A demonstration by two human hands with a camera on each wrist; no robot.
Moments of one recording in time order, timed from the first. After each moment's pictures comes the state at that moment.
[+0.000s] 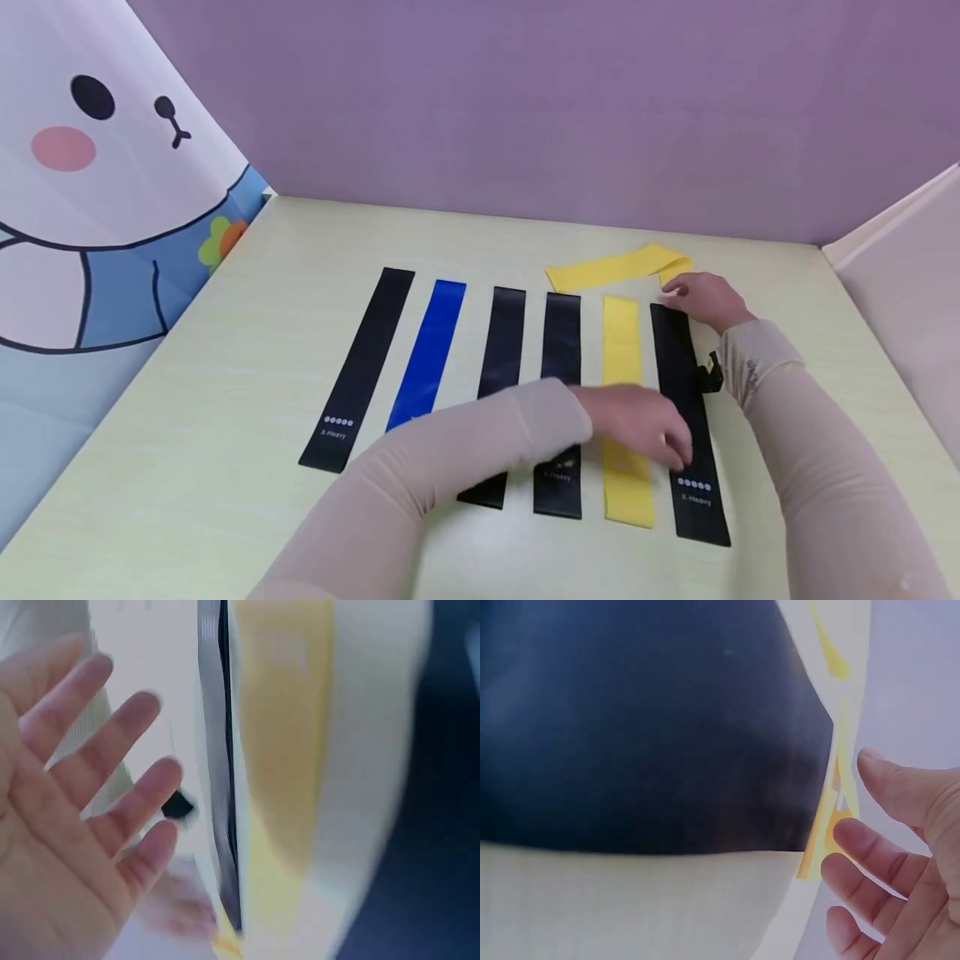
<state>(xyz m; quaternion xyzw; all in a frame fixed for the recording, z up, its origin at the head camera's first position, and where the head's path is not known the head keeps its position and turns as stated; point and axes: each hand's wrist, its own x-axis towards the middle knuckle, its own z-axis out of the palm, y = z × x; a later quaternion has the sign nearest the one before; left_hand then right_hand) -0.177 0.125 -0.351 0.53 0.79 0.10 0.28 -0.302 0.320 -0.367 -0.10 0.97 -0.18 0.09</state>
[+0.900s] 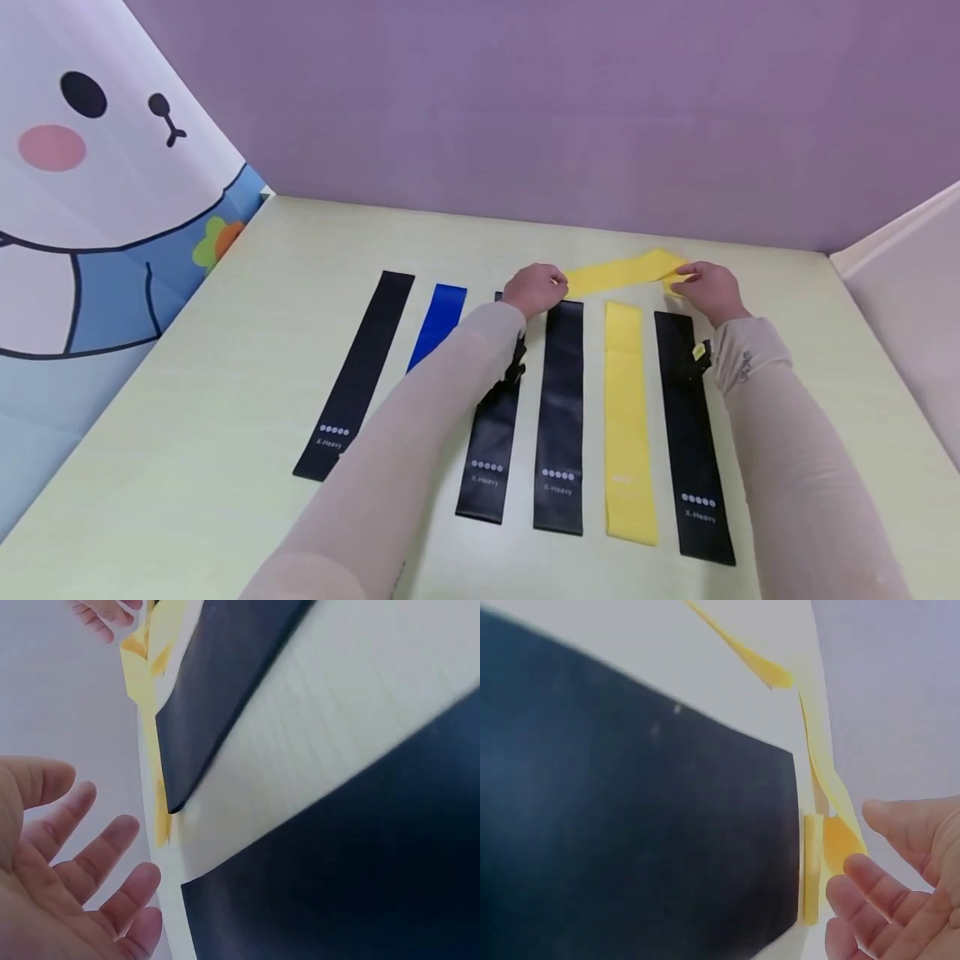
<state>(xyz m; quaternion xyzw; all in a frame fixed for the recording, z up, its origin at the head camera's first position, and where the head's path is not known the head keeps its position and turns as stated) -0.290 0.043 -0.357 0.08 0.94 0.32 0.09 -0.310 0.317 -0.371 0.03 0.94 -0.33 0.01</state>
